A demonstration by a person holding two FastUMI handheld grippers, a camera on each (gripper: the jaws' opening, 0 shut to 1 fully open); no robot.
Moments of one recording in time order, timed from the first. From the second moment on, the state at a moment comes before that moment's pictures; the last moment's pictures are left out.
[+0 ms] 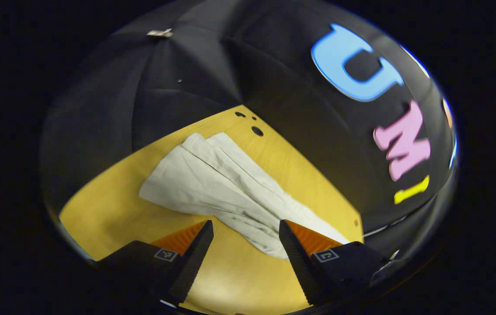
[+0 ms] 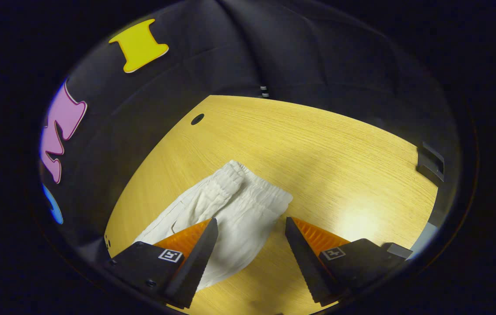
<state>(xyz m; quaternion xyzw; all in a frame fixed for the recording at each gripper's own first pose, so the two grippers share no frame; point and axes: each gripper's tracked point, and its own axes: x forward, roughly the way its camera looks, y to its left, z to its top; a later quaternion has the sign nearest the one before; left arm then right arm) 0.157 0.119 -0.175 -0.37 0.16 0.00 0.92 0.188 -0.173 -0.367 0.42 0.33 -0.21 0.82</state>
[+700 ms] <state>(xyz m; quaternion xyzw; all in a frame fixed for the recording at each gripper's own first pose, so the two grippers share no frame) 0.127 0.120 -0.190 -0.42 0.17 0.02 0.89 0.194 -0.178 -0.372 0.51 0.29 -0.25 0.77</state>
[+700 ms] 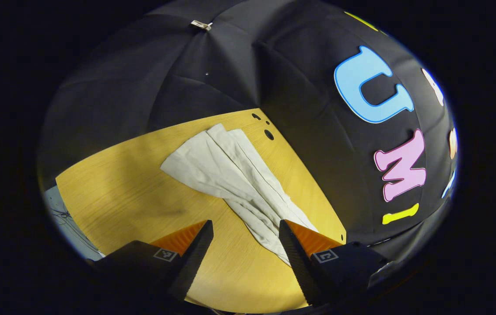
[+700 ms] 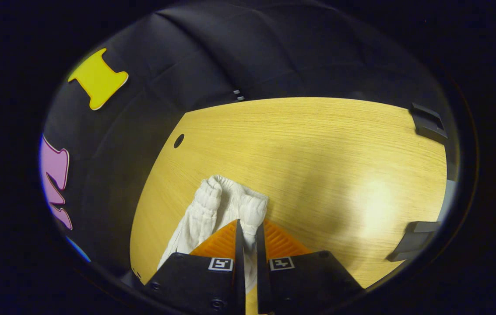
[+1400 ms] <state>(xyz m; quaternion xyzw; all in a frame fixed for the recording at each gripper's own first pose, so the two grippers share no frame) 0.198 0.161 -0.224 -0.52 0.16 0.07 0.84 0.200 -0.180 -0.366 0.53 0.25 -0.22 0.78</state>
